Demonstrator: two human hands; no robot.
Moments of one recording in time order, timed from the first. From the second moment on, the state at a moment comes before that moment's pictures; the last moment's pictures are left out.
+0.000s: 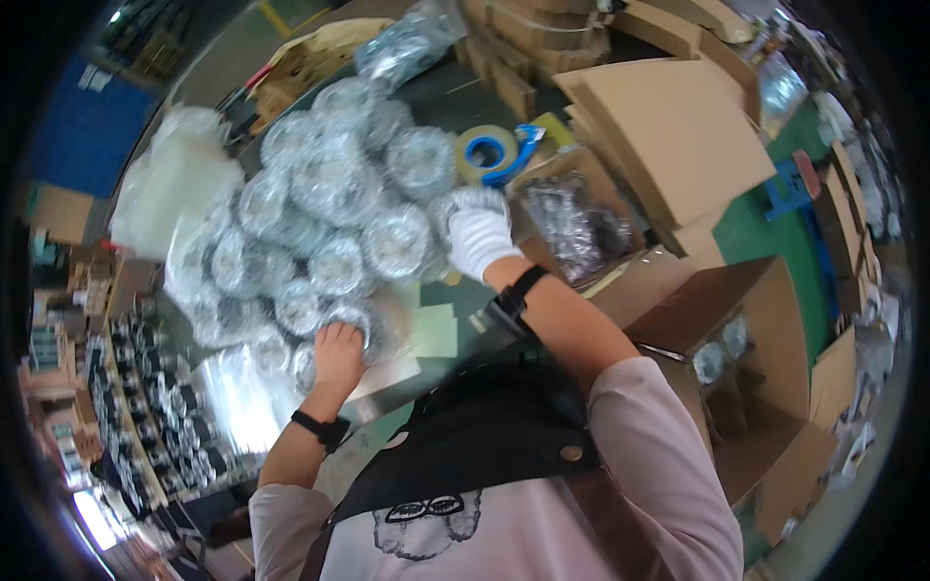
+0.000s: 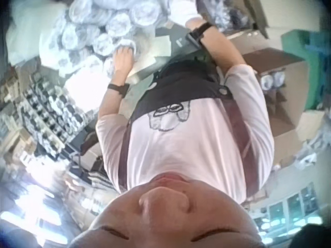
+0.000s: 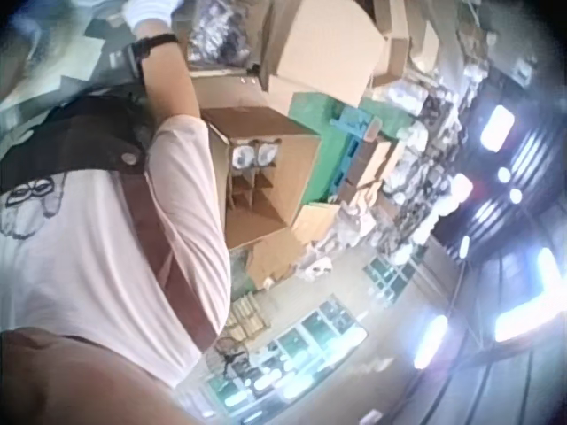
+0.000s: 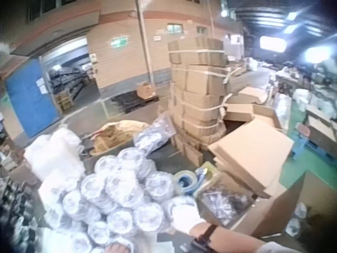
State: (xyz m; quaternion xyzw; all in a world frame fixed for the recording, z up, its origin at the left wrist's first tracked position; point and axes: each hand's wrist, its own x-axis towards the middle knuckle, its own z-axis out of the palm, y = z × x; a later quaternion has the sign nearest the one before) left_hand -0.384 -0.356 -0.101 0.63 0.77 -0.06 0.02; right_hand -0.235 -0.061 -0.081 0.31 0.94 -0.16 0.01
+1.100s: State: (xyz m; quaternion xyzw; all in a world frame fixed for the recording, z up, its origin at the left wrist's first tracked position) left_hand 0.292 -0.019 -0.054 0.95 0.17 -0.17 0.19; right_hand 0.507 -0.052 -0.010 0.65 0.44 -0.35 -0.51
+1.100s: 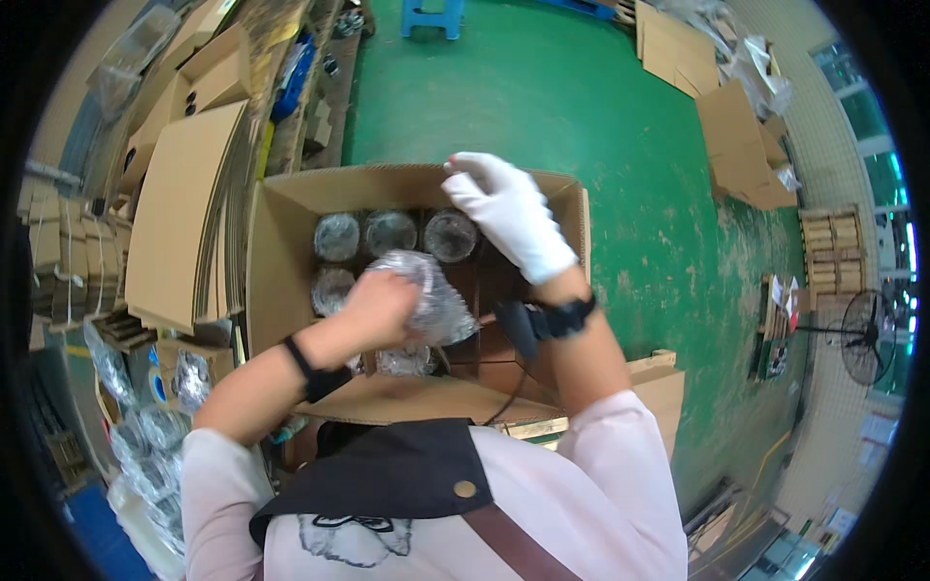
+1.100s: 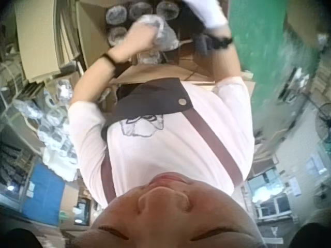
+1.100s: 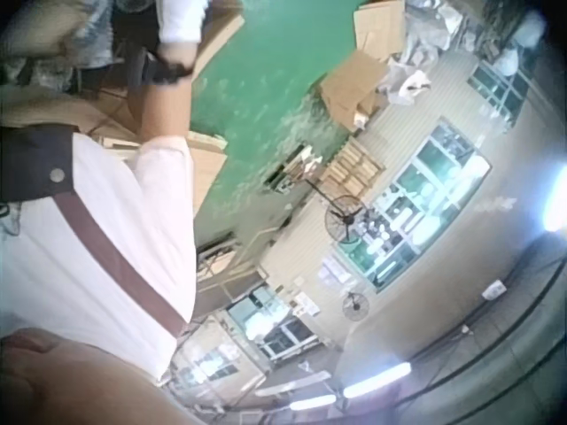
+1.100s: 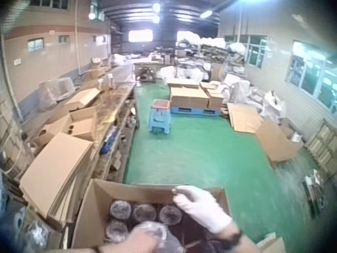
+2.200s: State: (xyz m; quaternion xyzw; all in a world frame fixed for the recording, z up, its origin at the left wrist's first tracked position) left_hand -0.319 -0.460 -0.051 0.30 0.95 0.07 -0.03; right_hand -0.142 -0.104 0.007 0.06 0.91 -0.38 -0.12
